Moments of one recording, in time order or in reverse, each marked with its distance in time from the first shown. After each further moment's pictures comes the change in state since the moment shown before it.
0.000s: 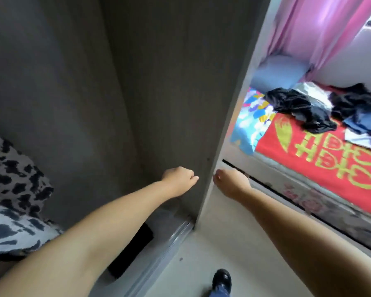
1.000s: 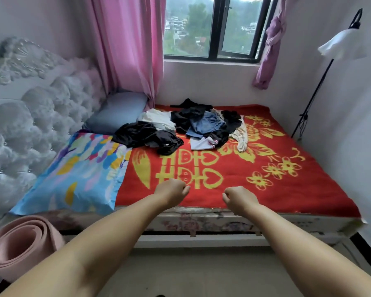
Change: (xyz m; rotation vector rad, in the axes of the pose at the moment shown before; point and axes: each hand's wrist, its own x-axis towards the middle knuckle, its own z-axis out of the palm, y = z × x) left_hand 0.262 0.518 0.042 0.064 -0.146 0.639; right_hand -0.117 0.531 -0.125 0.188 0.125 0.715
